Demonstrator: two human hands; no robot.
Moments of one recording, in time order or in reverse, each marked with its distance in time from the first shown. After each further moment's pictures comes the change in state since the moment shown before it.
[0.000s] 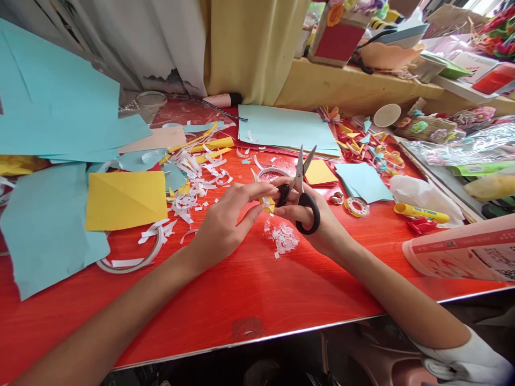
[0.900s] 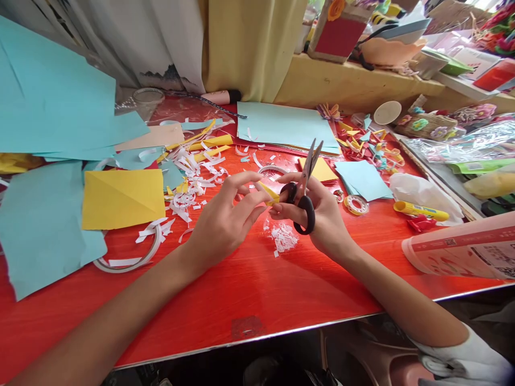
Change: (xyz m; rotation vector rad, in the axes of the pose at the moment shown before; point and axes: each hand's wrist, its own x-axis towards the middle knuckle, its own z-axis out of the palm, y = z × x) left_hand 0.001 -0.005 0.001 0.319 0.102 0.228; right_hand -0.006 -0.006 0.002 -0.113 0.093 -0.058
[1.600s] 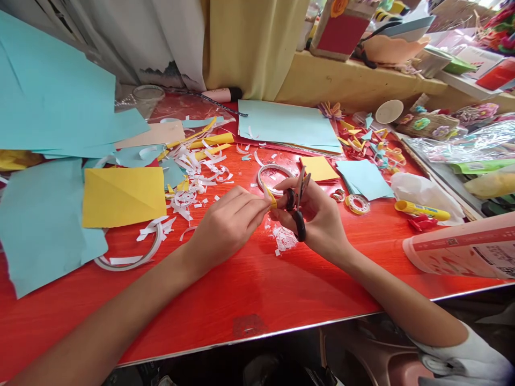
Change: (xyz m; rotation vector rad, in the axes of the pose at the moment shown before) left_hand -0.002 -0.002 0.002 0.056 -0.034 0.168; right_hand -0.007 0.001 0.007 -0.289 0.033 -0.141
